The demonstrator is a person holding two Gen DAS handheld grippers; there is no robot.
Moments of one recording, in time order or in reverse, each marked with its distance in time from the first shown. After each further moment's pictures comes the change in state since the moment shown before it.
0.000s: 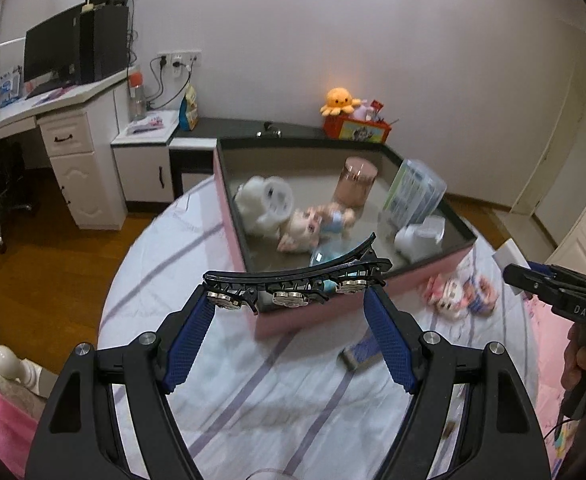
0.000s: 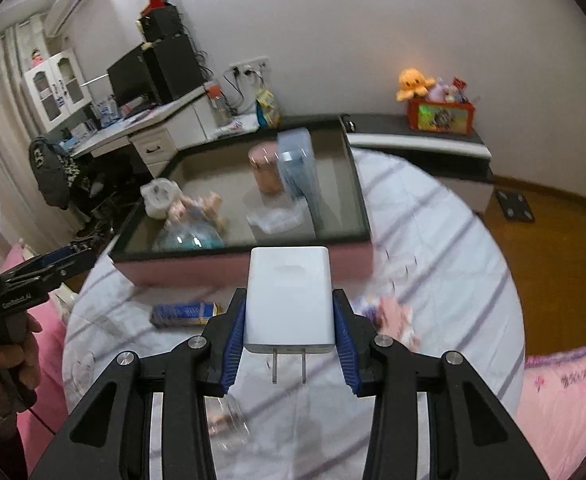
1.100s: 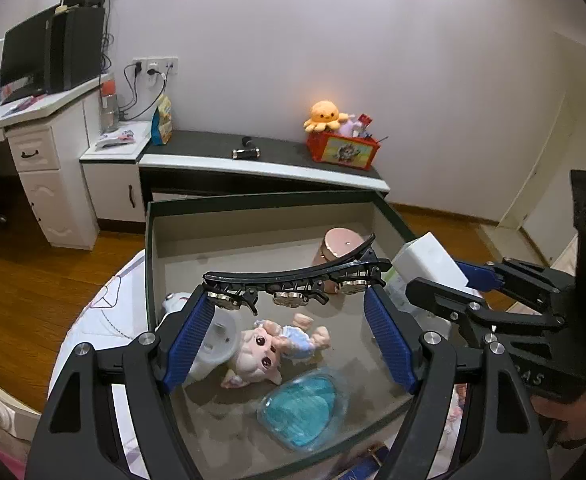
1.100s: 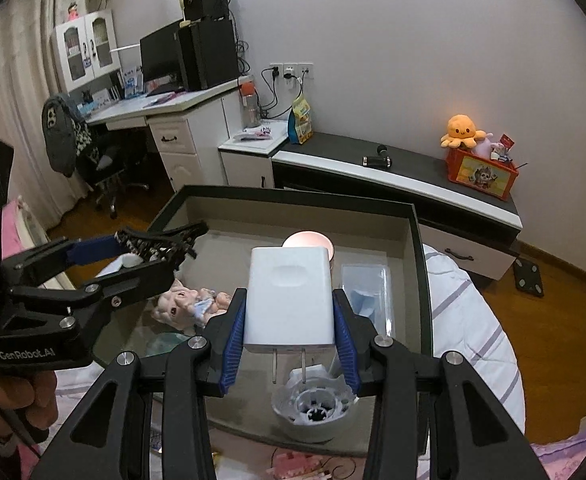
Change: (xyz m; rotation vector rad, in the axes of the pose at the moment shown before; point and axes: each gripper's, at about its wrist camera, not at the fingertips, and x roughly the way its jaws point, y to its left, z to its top) left arm 0.089 -0.024 0.079 -0.012 -0.014 -0.055; right arm 0.092 0.036 0.088 -0.203 0.015 -0.007
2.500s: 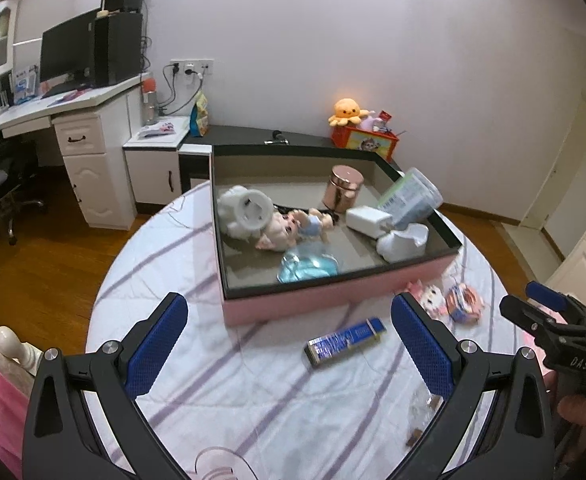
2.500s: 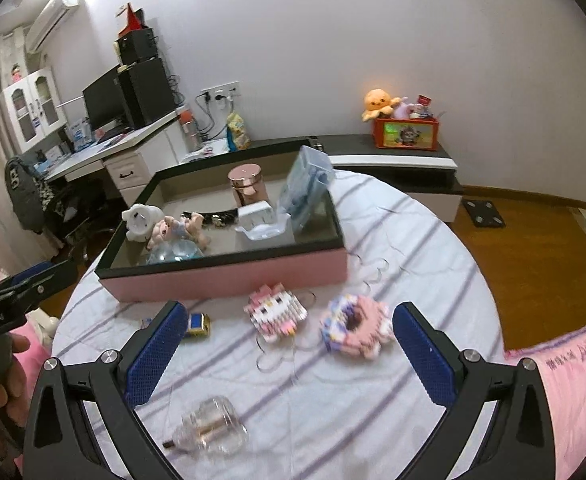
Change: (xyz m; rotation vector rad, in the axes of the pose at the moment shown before) left arm -0.108 -0.015 -0.097 -0.017 -0.021 0.102; right arm -0.118 -0.010 -0.128 0.285 -0.081 -0.148
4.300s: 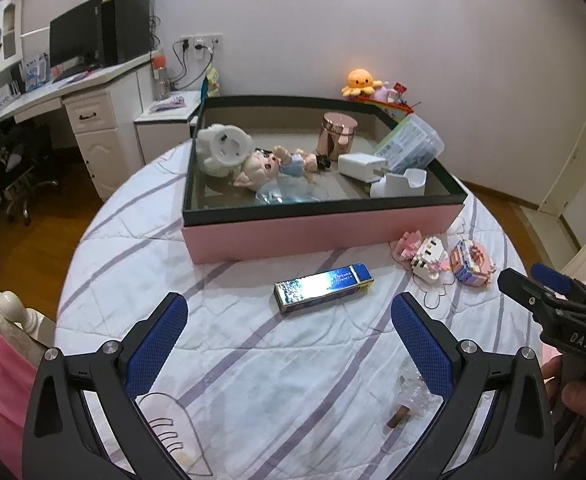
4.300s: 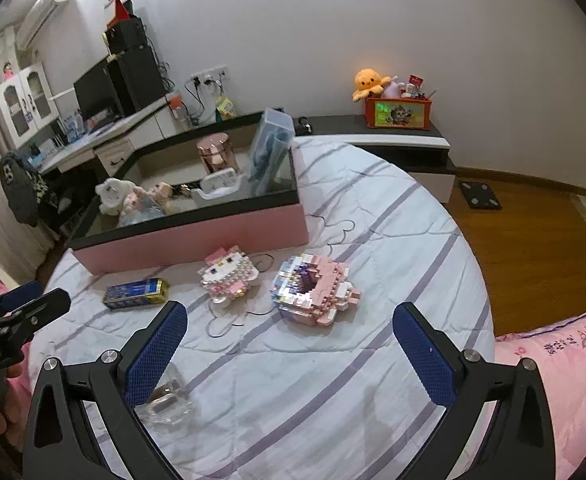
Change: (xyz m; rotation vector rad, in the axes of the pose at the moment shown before) left arm 0.022 -0.040 -0.040 -0.017 0.092 0.083; right arm 0.031 -0.037 -0.019 -0.004 0.074 0.001
